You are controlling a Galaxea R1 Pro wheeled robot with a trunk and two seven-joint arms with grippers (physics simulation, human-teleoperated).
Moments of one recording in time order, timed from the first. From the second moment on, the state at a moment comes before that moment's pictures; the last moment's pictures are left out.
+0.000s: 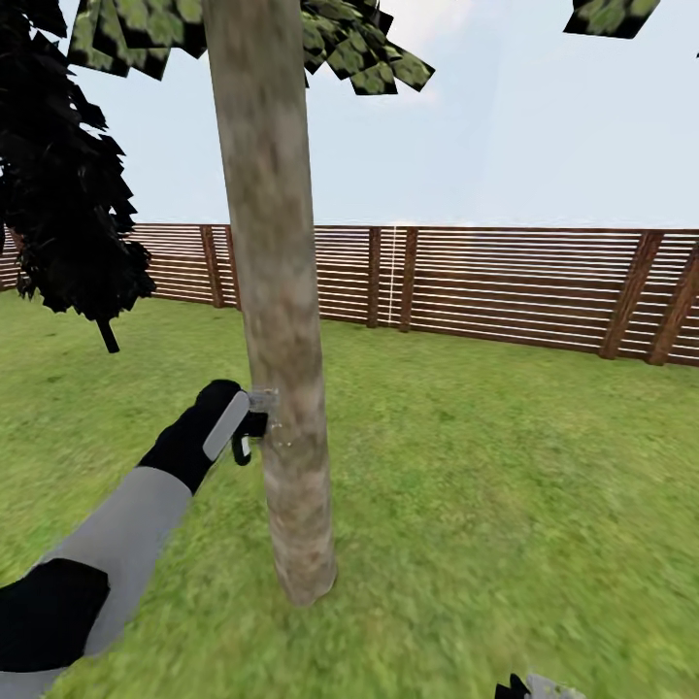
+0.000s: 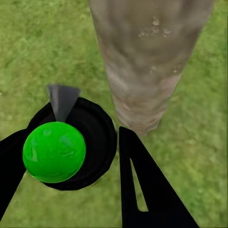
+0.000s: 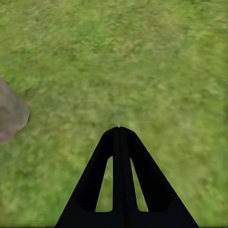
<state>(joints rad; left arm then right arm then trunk) -1.04 0.03 -0.28 -0.82 0.49 1.05 0.44 -0.06 0.08 -0.32 -0.78 0.00 -0.19 0.02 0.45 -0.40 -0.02</state>
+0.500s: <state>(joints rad) -1.68 -0.07 -0.28 -0.30 0.50 1.04 0.44 -0.06 0.08 -0.30 -0.74 0.01 -0.19 0.02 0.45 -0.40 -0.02</state>
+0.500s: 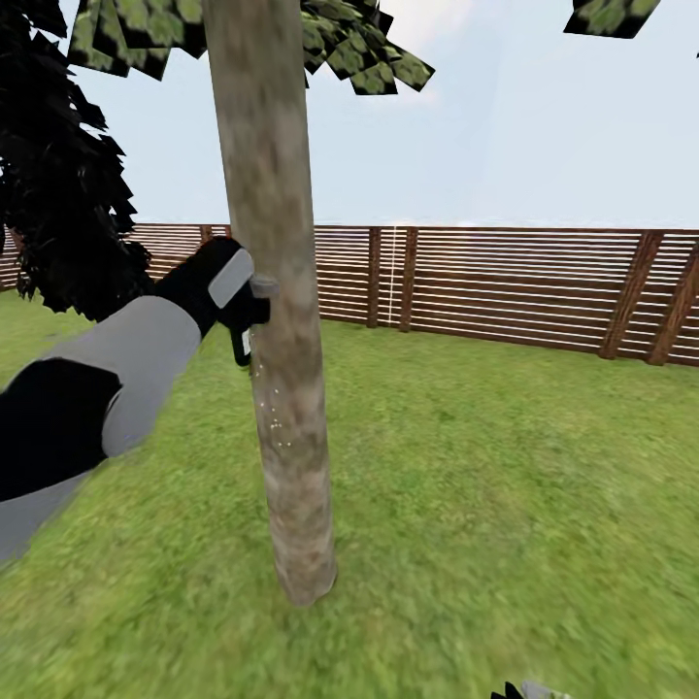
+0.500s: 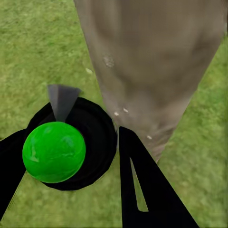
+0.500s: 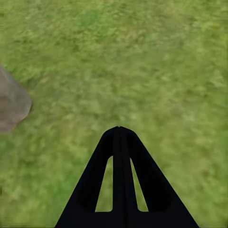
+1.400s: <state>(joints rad) -1.76 -0.13 -0.28 -0.15 0.50 1.04 0.44 -0.06 0.09 -0.29 -0.73 0.00 -0.19 0.02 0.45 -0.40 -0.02</state>
